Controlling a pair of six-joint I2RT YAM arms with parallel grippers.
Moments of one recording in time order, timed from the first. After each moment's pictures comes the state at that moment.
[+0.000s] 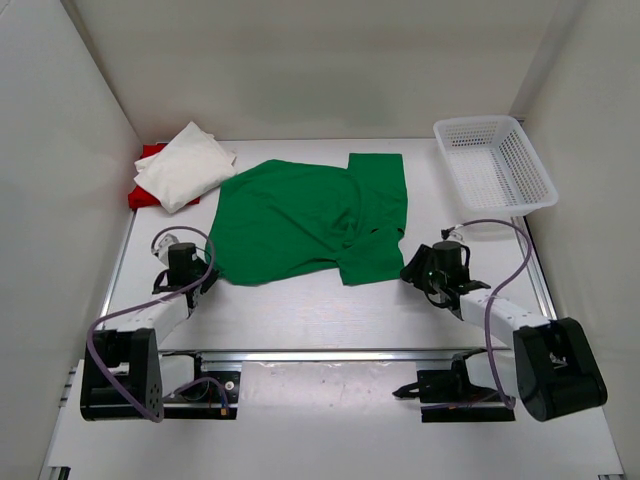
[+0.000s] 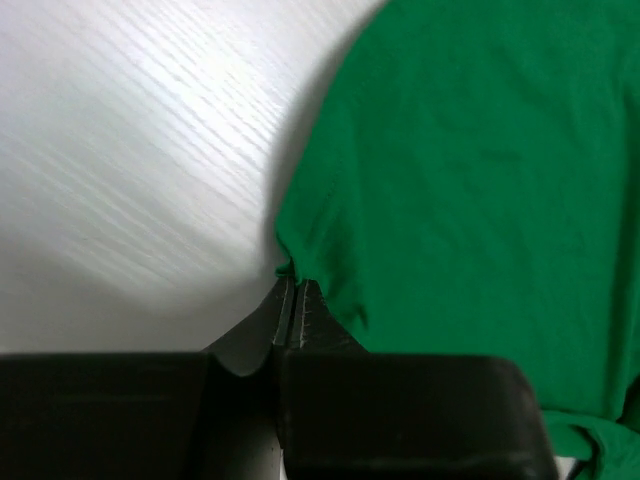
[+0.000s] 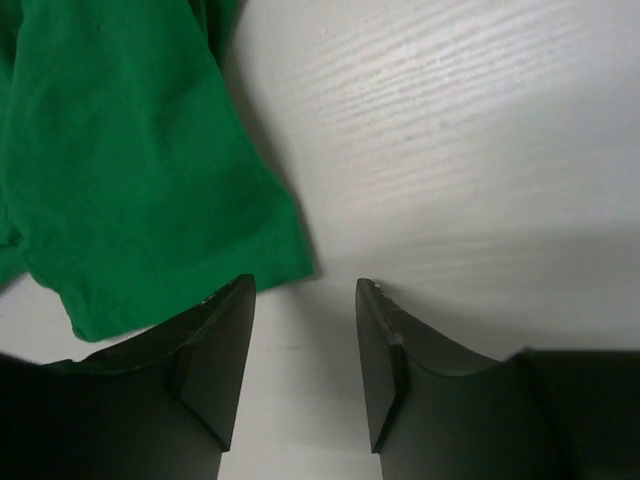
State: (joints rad) left arm 0.04 1.18 0.35 0.07 -0.10 -0.80; right arm 0.24 1.16 0.34 0.08 -0.02 0.64
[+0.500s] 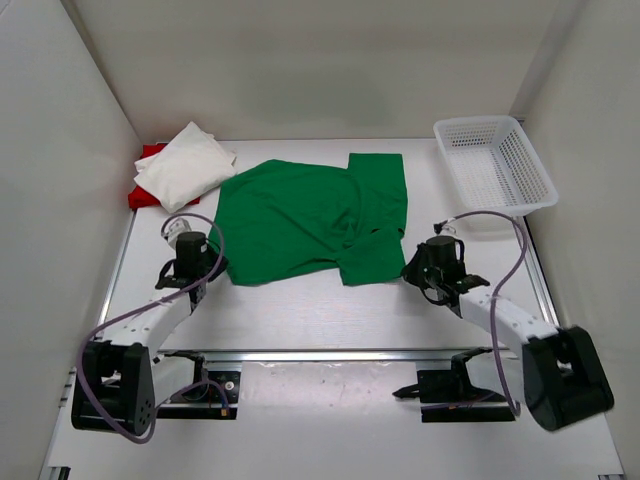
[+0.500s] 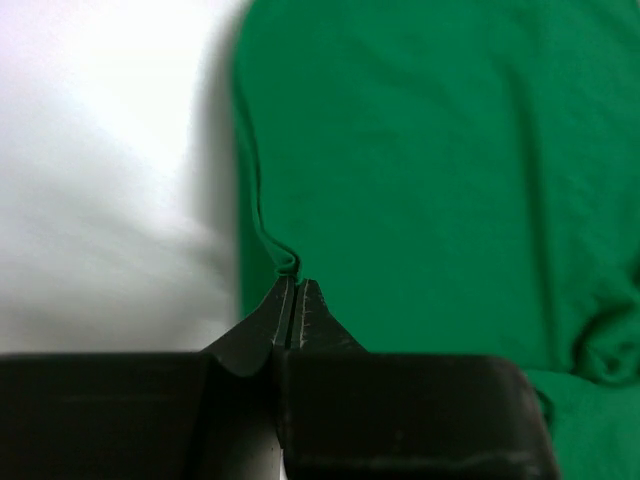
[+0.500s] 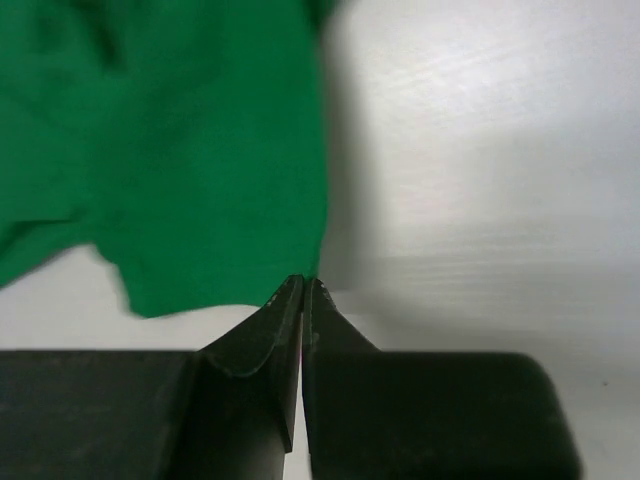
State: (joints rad) left arm -0.09 1.10 0.41 0.02 -0.15 -0.77; right arm 0.29 1.18 0.41 0.03 0.00 0.63
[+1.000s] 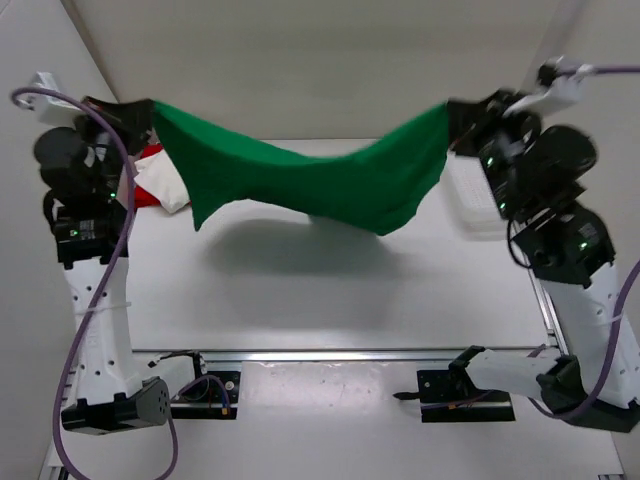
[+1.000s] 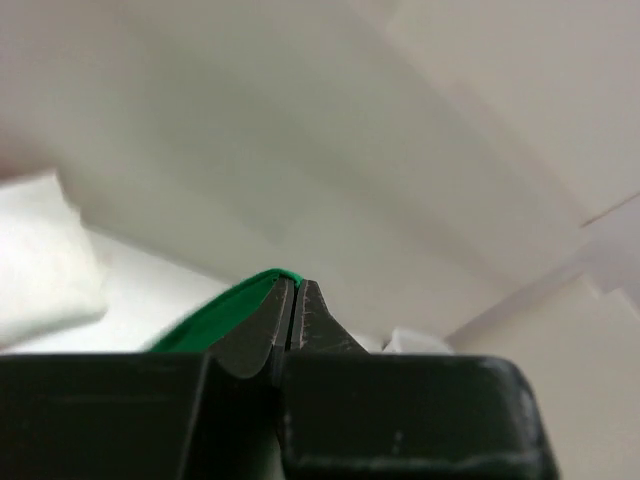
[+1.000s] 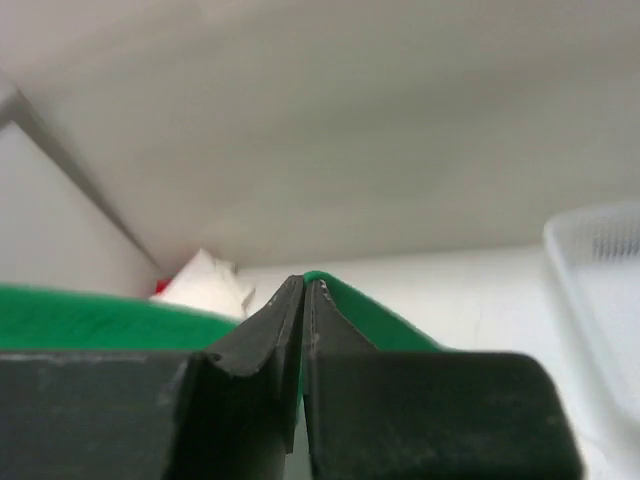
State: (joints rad) left arm 0.12 1.10 1.48 -0.28 0.15 -0.71; right arm 0.62 1.07 1.64 -0.46 0.45 0.33
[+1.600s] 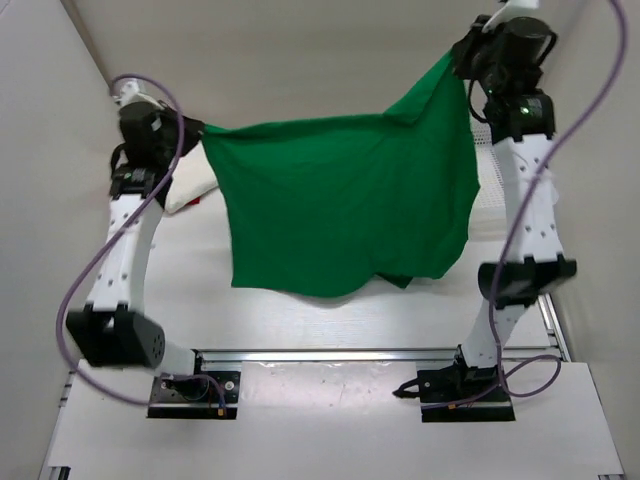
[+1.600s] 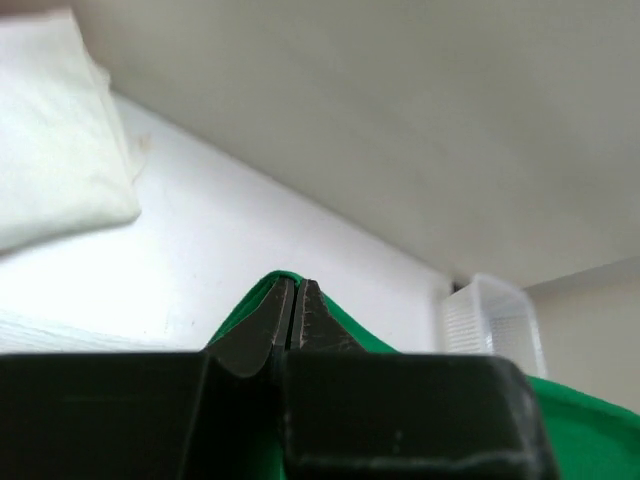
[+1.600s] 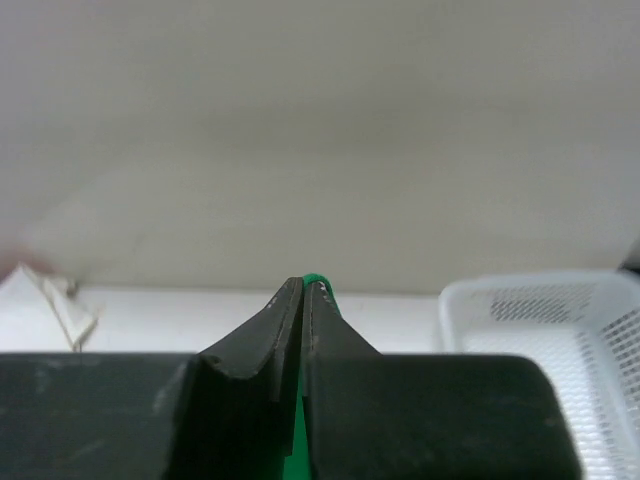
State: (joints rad) left arm 0.01 1.38 1.54 -0.31 0.05 -0.69; right arm 0.11 1.79 2.40 -0.55 0.00 0.15
